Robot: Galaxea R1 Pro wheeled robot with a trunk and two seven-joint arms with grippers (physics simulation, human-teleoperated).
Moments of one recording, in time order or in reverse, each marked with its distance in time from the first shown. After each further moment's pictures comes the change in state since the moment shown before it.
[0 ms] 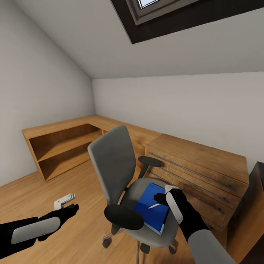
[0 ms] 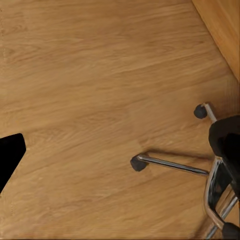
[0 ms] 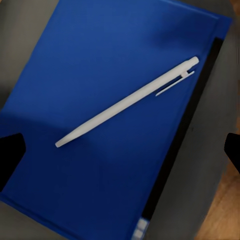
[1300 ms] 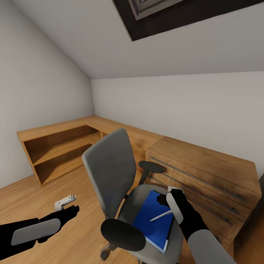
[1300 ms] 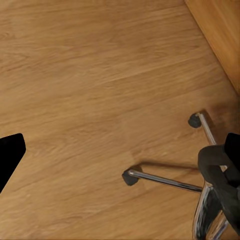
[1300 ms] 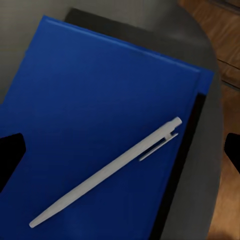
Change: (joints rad) left arm 0.000 -0.003 -0.016 -0.005 0.003 0.000 -0.003; right arm -0.001 0.001 -0.009 0.012 -0.007 -0.002 -0.098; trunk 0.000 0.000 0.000
